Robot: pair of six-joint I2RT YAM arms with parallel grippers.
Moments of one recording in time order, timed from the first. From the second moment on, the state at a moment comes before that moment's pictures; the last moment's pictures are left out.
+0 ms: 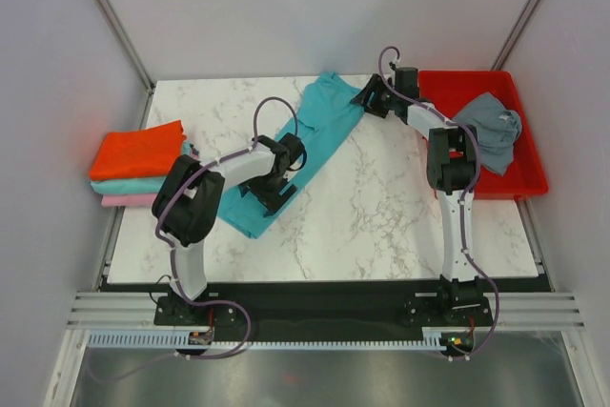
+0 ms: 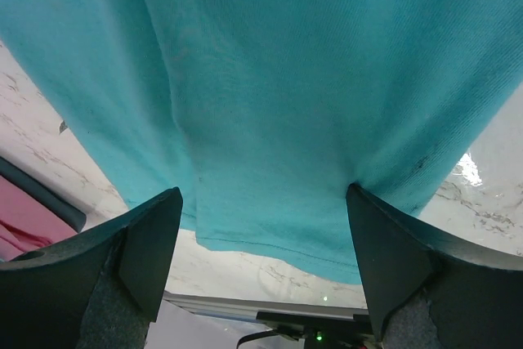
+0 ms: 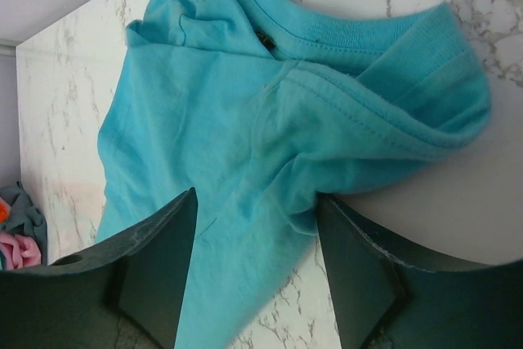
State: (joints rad) left arm -0.59 1.94 1.32 -0.94 -0.29 0.09; right arm 0.11 2.52 1.99 -0.05 -0.45 0.60
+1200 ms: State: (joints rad) left arm -1.00 2.15 1.66 -1.00 -0.25 0.08; right arm 0.15 2.69 2.23 0.03 -0.38 0.64
